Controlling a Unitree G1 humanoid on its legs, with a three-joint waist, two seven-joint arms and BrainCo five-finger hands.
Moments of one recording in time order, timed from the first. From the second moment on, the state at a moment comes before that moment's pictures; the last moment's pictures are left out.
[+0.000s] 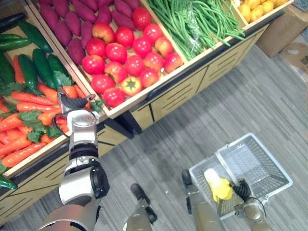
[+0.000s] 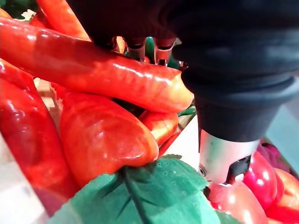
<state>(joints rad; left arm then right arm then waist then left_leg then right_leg) -0.84 0.42 0.49 0.89 0.41 0.11 0.38 0.05 -0.22 -0.06 0.72 -0.35 -0.21 -0.20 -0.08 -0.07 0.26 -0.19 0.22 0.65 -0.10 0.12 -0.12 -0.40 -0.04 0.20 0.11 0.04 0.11</state>
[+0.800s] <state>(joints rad) -0.82 0.43 0.53 0.96 0.40 0.12 0.34 0.04 -0.22 -0.07 0.72 -0.35 -0.21 -0.18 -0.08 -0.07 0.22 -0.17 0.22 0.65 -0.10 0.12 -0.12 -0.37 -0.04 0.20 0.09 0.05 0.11</state>
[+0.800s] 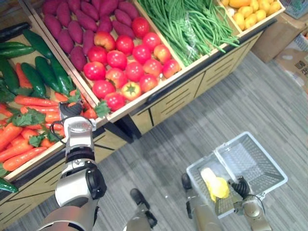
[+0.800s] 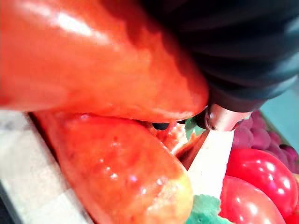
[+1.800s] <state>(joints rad) -0.84 0.60 0.36 0.93 0.41 0.15 0.36 0.08 -0.22 -0.24 0.92 -0.35 -0.20 -0.15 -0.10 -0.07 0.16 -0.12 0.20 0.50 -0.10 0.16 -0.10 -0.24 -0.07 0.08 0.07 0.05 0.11</state>
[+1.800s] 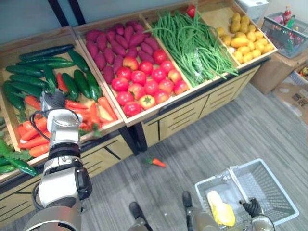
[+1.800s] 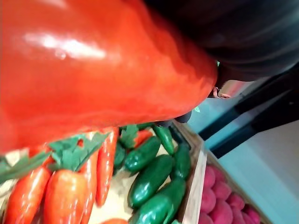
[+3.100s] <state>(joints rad) -0.27 0.42 -0.48 -0.19 0.43 -0.20 0.17 -0.01 -0.53 0.06 0.30 -0.54 -0.17 -0.04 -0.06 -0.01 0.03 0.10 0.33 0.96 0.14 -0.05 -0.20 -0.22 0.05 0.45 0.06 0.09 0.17</state>
